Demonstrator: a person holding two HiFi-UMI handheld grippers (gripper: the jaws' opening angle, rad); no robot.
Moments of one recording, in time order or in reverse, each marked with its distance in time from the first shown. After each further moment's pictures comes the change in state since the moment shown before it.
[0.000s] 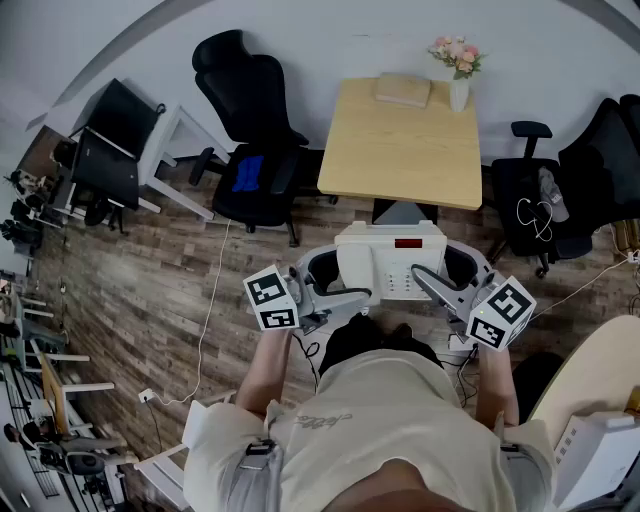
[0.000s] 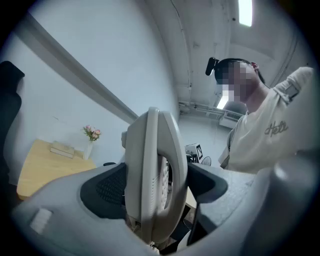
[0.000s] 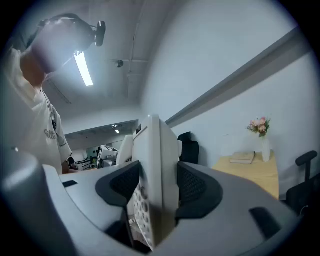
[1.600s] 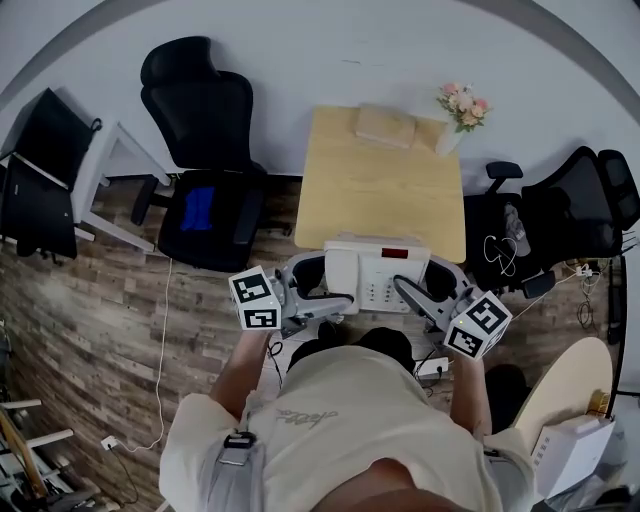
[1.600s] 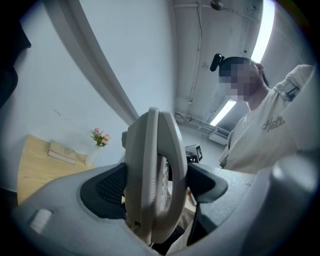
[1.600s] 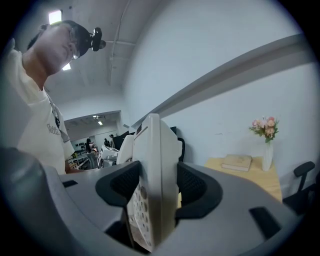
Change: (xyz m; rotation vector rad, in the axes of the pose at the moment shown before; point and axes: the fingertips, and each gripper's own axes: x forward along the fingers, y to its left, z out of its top) left arm -0.046 0.229 0.067 -0.105 -0.063 -0.198; right arm 0.194 -0.114 0.040 -0.008 0.097 -0.191
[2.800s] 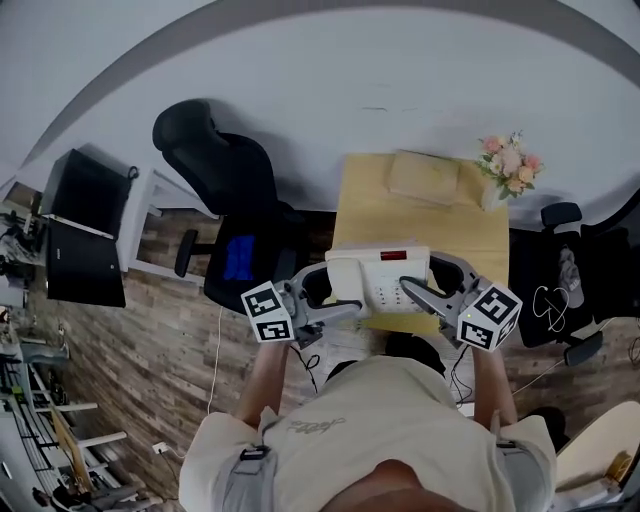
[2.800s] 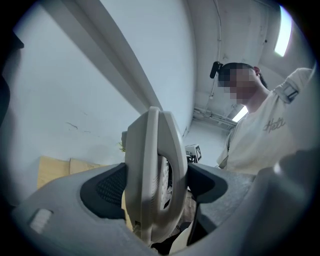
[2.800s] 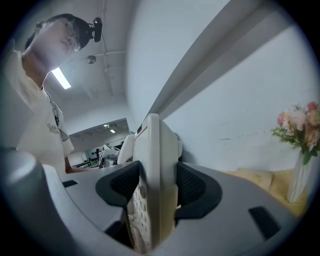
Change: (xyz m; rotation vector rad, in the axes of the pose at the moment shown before) left arm 0.059 0.220 0.099 -0.010 0.062 0.185; right arm 0.138 -0.212 0.071 0.067 -0.023 0.182
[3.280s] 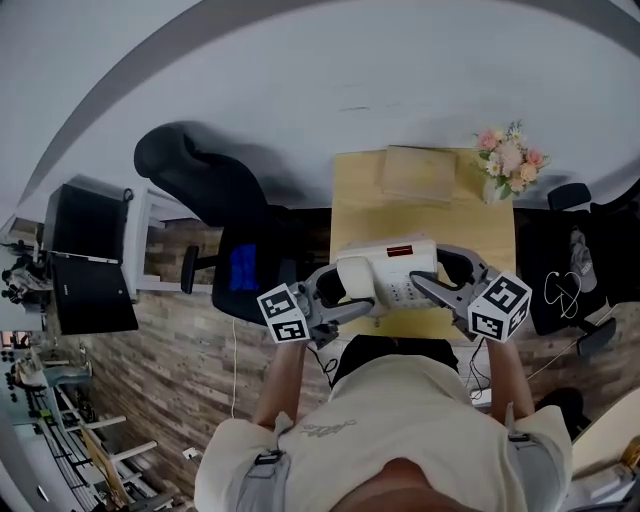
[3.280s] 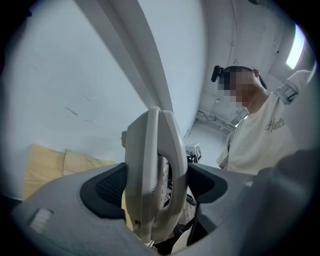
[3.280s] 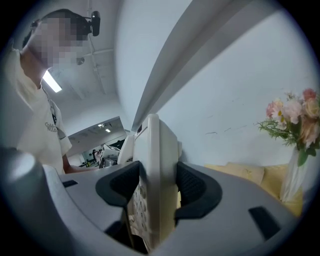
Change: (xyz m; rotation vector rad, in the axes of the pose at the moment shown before) left arm 0.058 0.061 -0.008 -0.097 0.022 -0.022; right arm -0.002 -0.083 -0.005 0.067 0.054 -0.035
